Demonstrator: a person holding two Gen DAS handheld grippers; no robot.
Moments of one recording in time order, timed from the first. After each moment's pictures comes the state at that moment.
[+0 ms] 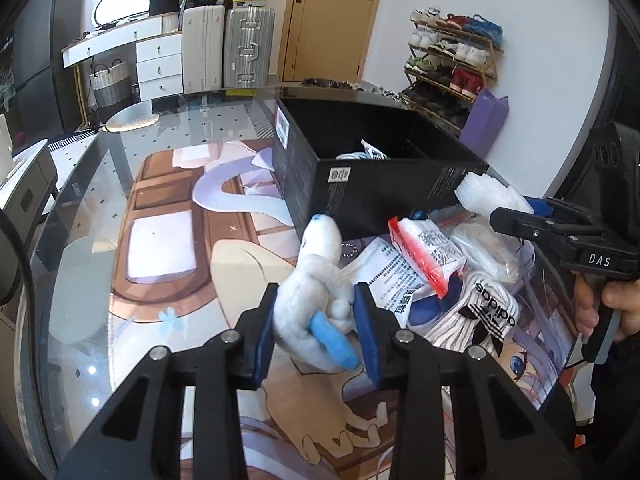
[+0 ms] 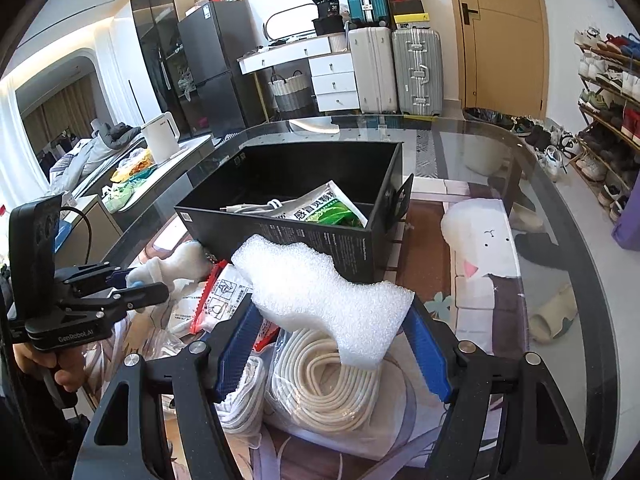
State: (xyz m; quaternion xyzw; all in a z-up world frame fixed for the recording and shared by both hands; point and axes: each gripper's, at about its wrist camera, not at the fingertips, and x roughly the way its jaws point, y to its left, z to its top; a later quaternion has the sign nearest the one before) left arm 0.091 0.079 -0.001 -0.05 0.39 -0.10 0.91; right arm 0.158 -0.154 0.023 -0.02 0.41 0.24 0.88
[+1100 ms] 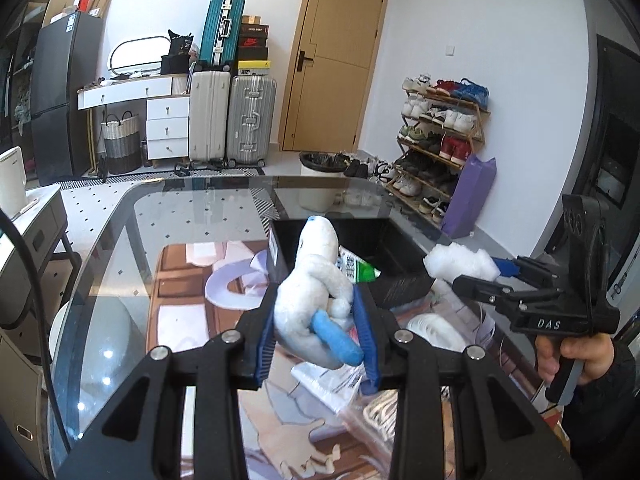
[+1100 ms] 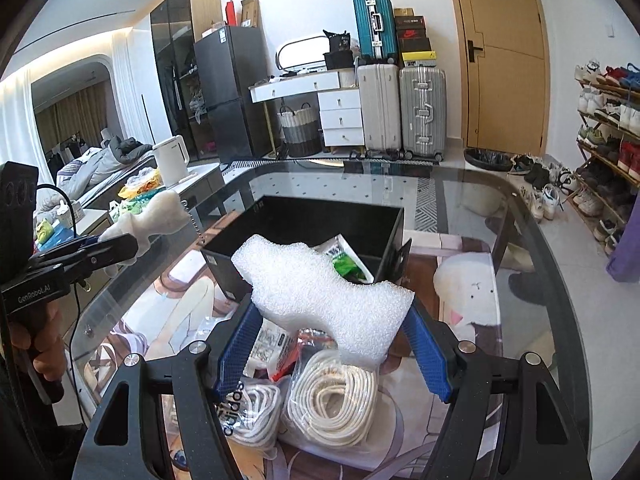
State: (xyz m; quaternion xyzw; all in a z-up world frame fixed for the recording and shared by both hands) left arm 0.071 0.076 0.078 -0.07 0.27 -0.10 0.95; right arm 0.146 -0.152 0.069 -0.03 0.34 0.25 0.91
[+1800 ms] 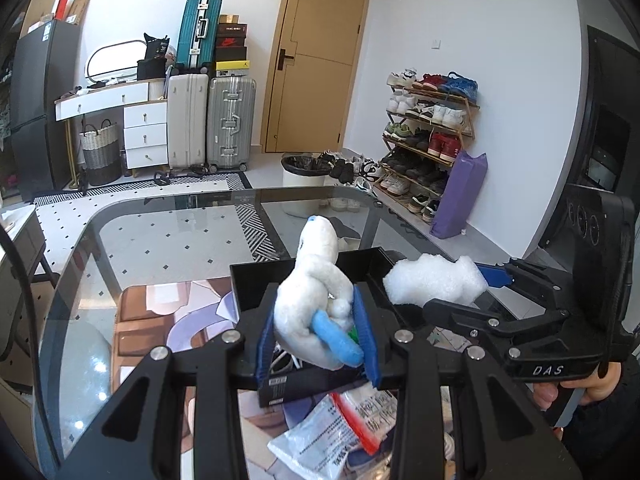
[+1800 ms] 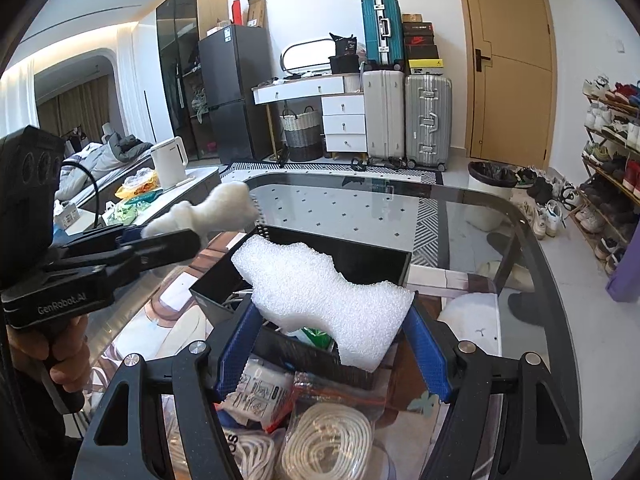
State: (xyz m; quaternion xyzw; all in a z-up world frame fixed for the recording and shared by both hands) left arm 0.148 0.053 0.082 -0.05 0.28 -0.13 0.95; right arm 0.190 -0.127 0.078 -0.05 0.34 0.25 0.90
